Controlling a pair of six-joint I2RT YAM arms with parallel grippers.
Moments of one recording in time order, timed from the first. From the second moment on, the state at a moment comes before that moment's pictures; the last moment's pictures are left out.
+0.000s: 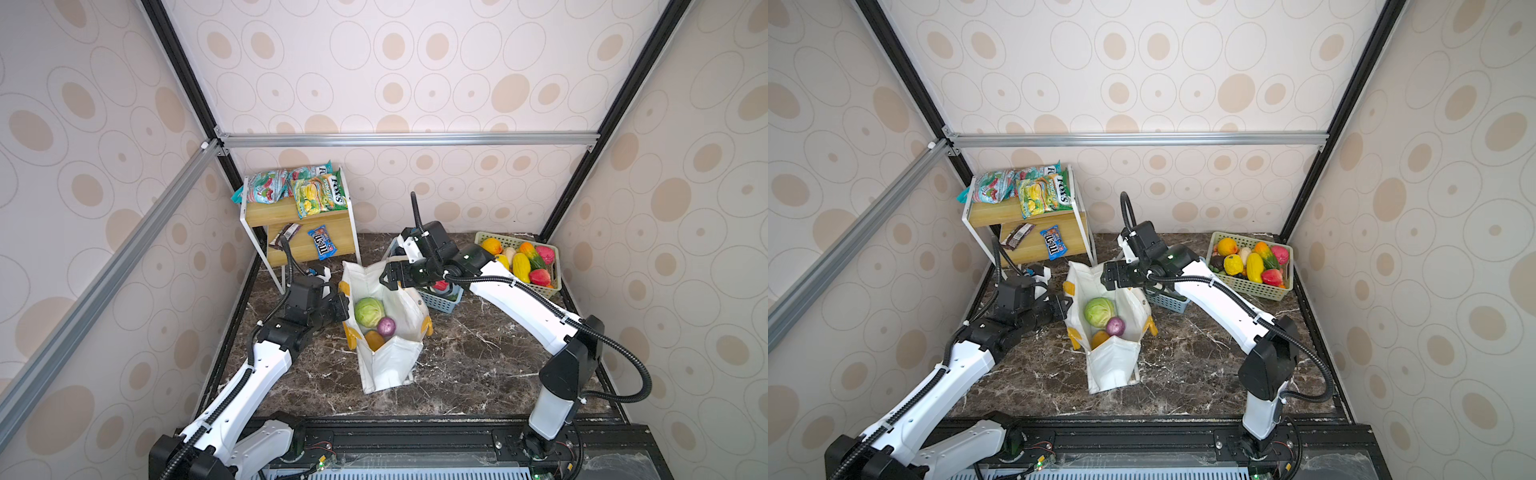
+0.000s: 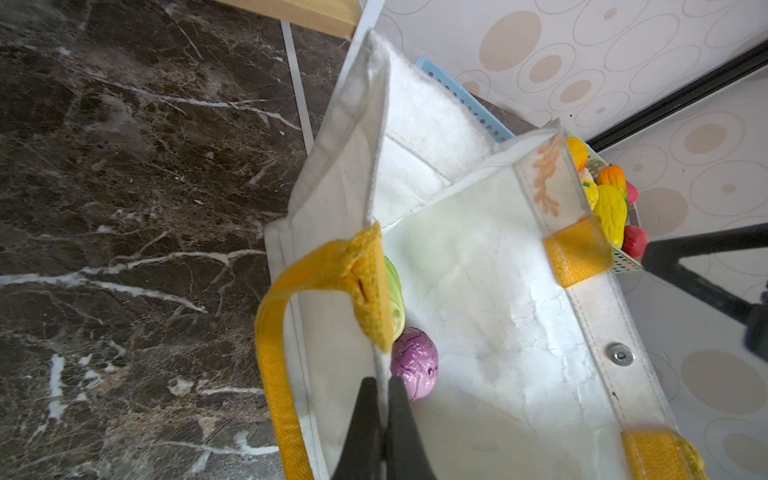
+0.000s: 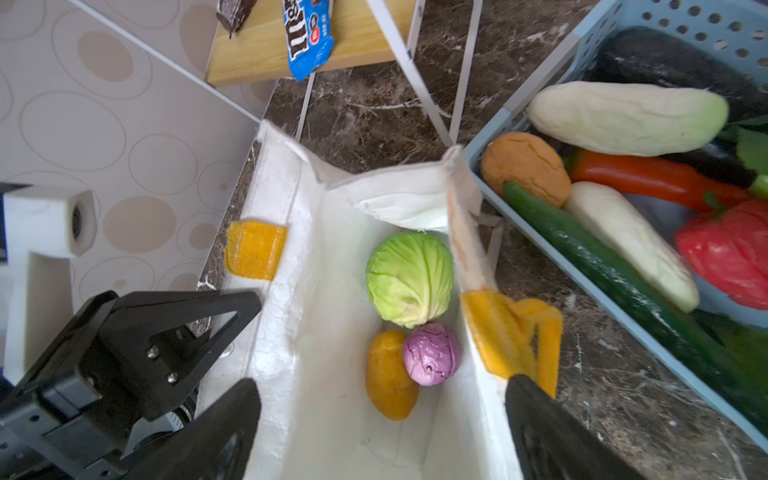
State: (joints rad) left arm -0.31 1.04 0.84 -0.43 0.12 -0.54; right arm 0.71 1.78 1.82 -0.83 -0.19 0.48
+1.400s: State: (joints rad) left arm -0.31 1.10 0.94 -0.60 0.01 -0.56; right arm 0.47 2.07 1.92 -0.85 -0.10 0.45
